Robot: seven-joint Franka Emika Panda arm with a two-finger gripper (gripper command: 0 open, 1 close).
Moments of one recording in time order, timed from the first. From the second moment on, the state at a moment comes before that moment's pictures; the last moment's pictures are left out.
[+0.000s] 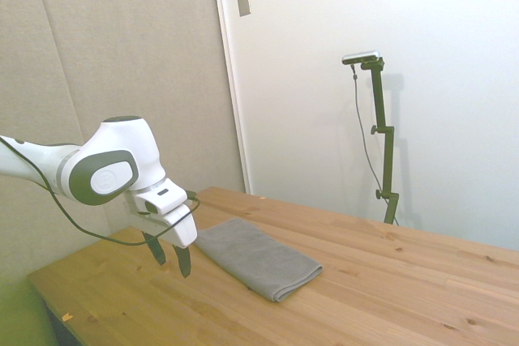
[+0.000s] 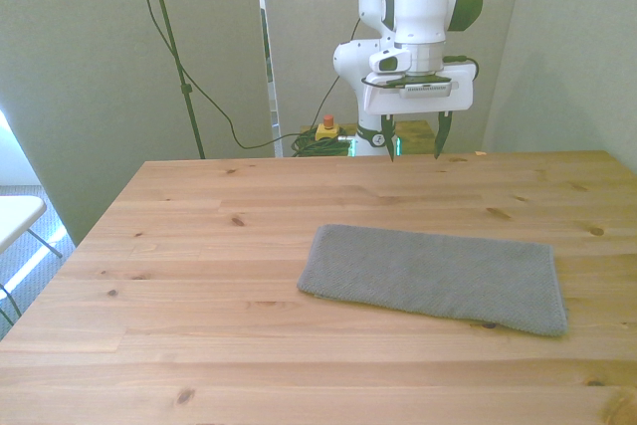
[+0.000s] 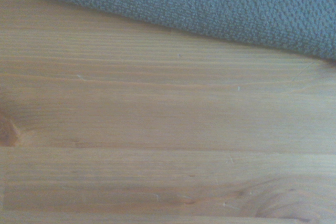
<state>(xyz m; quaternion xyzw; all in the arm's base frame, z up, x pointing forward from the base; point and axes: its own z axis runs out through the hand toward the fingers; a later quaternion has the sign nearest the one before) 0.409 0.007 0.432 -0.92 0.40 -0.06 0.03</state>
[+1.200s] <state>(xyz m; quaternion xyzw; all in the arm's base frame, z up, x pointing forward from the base) 0.571 0.202 0.421 -0.87 0.46 -0.14 -0.13</state>
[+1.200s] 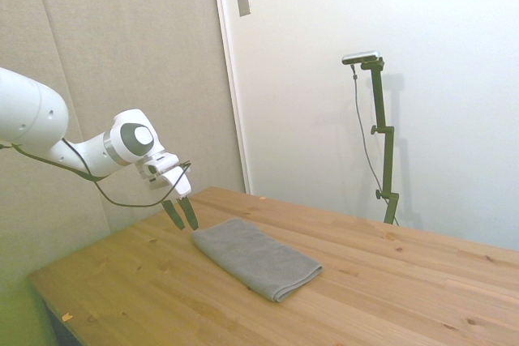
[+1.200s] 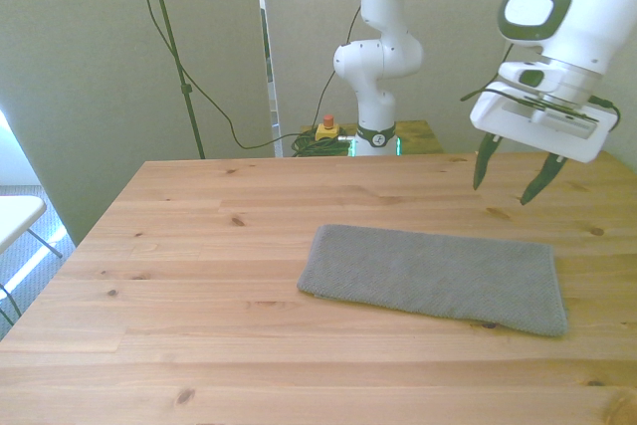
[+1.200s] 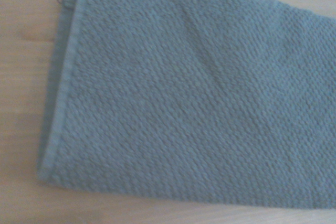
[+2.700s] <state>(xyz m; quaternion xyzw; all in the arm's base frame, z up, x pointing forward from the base) 0.653 0.246 0.349 -0.84 0.47 -0.16 -0.20</state>
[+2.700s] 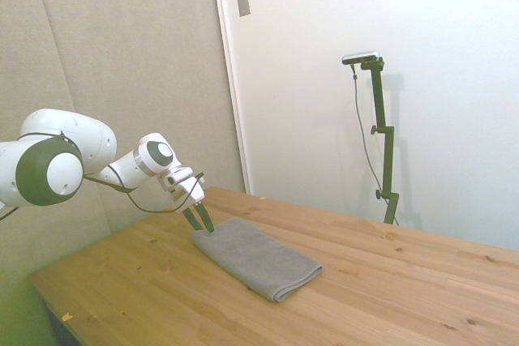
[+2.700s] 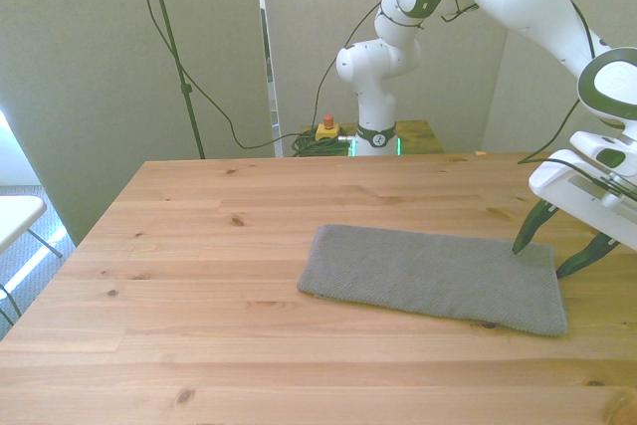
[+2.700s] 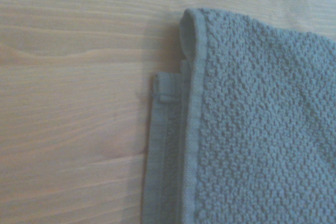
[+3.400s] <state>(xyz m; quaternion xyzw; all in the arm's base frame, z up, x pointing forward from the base) 0.645 0.244 0.340 -0.85 0.46 -0.16 -0.20</state>
